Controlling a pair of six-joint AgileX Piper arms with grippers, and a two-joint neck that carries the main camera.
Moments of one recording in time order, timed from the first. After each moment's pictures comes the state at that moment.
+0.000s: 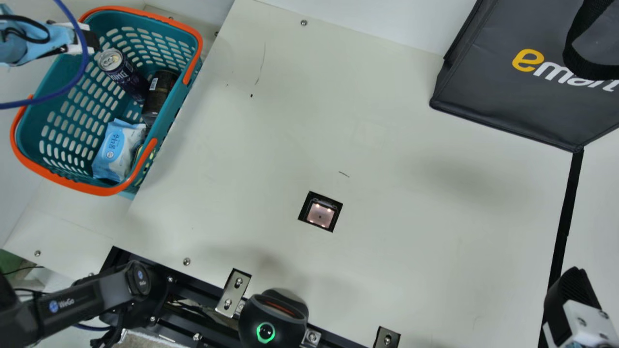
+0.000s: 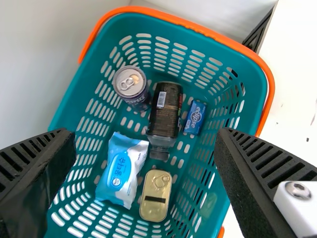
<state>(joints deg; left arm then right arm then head) 37.7 84.4 -77.0 -12.7 58.3 20.4 0.6 42.6 -69.7 -0.8 69.5 0.0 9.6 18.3</state>
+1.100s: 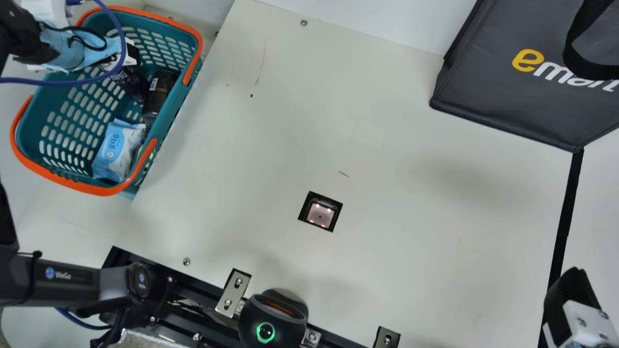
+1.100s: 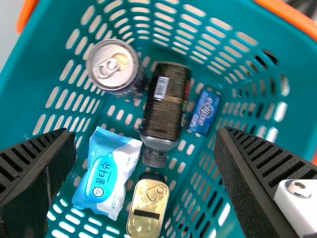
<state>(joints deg) 32.3 97.4 -72.8 -6.0 47.4 8.8 0.6 42.6 -69.7 -0.8 69.5 0.0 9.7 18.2</state>
